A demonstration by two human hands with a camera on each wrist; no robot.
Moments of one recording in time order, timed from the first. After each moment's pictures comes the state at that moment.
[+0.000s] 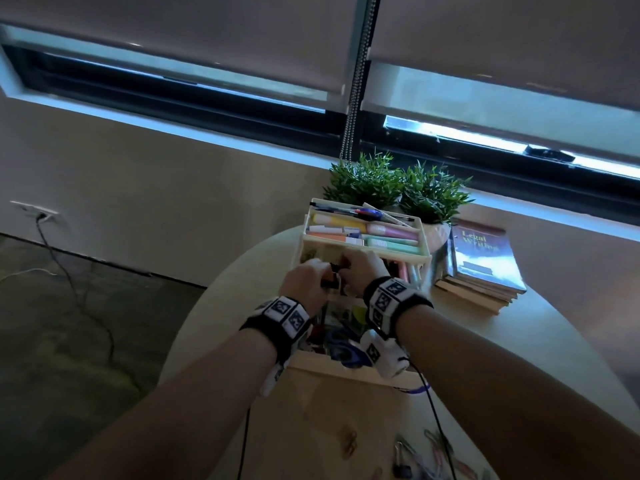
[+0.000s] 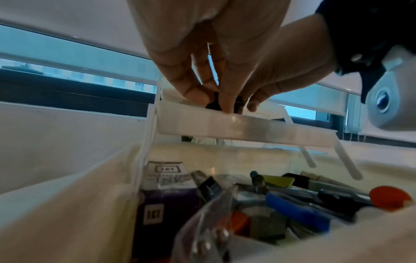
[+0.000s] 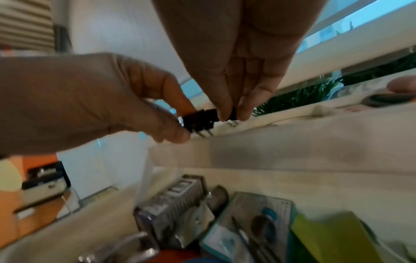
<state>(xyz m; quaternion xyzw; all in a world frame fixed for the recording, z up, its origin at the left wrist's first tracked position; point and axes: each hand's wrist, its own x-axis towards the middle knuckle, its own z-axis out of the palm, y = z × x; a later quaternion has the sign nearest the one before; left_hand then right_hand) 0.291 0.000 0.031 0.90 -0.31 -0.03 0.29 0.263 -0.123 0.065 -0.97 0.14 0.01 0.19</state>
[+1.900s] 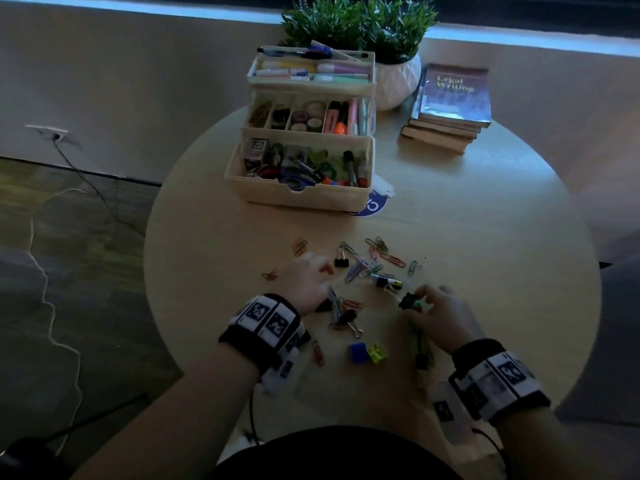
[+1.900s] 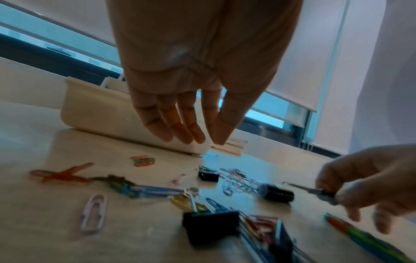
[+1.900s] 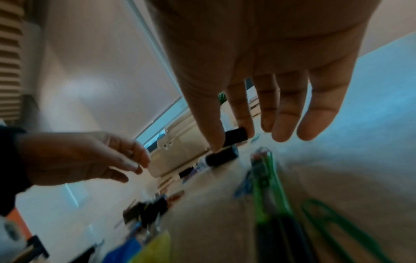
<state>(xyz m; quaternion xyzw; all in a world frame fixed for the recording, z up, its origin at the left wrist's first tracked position) 0.006 0.005 -0.034 0.92 -0.26 -0.19 0.23 -0.124 -0.183 -0.041 -0.90 0.31 0.14 0.29</state>
